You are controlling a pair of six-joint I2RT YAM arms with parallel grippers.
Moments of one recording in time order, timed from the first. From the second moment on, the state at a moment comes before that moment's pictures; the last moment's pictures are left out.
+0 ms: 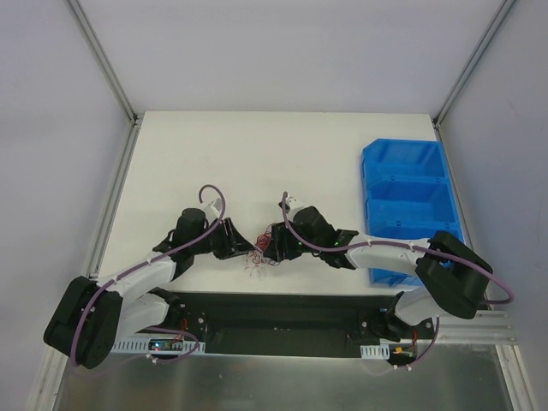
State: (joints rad) left arm -0.42 1.06 0.28 0.15 0.54 -0.90; right arm 0.98 1.47 0.68 0.15 -0.15 0.61
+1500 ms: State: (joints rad) left arm -0.43 0.41 0.96 -0.15 0.46 -0.52; right arm 0.96 1.54 0.75 -0.10 0.18 0.58
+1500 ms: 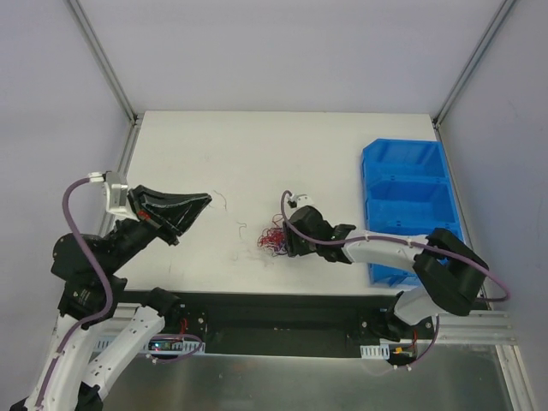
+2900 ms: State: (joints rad) left arm -0.43 0.52 0.80 -0.19 0.48 -0.63; right arm 1.07 1.20 0.84 0.18 -0.12 0.33
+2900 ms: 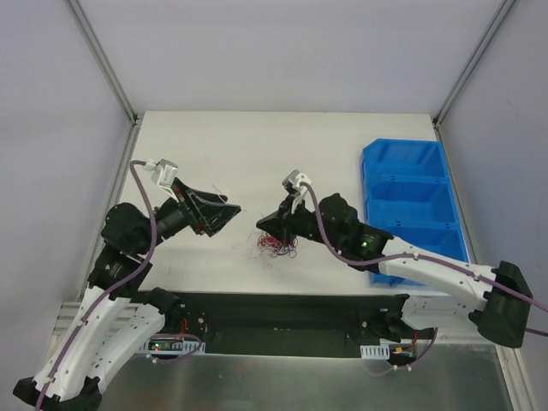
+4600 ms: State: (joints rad) left arm -0.72 1.10 0.40 0.11 -0.05 -0.72; right arm 0.96 0.92 1.84 -0.50 -0.02 0.29
